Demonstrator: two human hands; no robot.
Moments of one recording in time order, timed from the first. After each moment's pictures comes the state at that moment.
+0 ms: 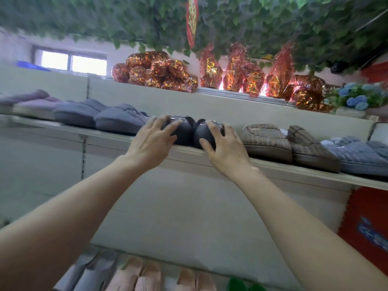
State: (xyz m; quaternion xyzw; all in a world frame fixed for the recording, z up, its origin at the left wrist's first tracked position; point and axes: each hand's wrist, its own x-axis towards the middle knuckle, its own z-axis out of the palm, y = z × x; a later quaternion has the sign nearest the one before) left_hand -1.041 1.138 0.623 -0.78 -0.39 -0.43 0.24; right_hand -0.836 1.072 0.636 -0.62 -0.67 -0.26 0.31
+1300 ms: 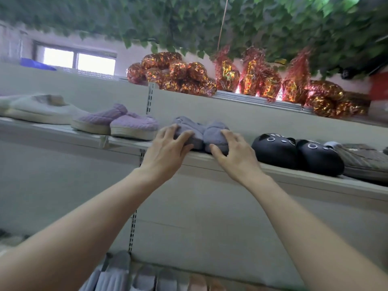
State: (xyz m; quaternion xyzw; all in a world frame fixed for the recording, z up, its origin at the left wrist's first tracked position) left_hand -1.295 1.255 0.612 -0.78 -0.37 -0.47 0.17; right_hand -1.101 1.186 0.638 -0.67 -0.64 -0.18 0.34
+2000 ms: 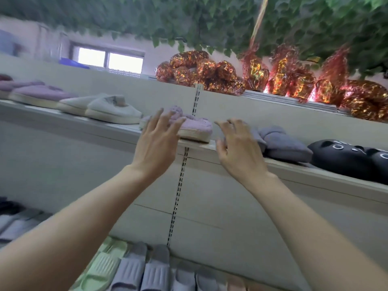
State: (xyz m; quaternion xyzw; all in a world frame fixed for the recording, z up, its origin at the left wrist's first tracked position) left_hand -1.462 1.273 0.603 -0.72 -0.40 -0.51 0.25; right_hand -1.263 1.210 0.636 -0.53 -0.70 -0.32 0.35
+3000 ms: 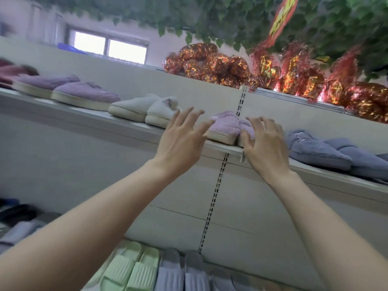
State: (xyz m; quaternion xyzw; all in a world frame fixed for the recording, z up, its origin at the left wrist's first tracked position) left_hand -1.597 1.363 0.604 -0.74 -0.31 -0.52 0.28; right_hand -1.391 1.301 0.640 -0.61 -0.61 -0.36 0.35
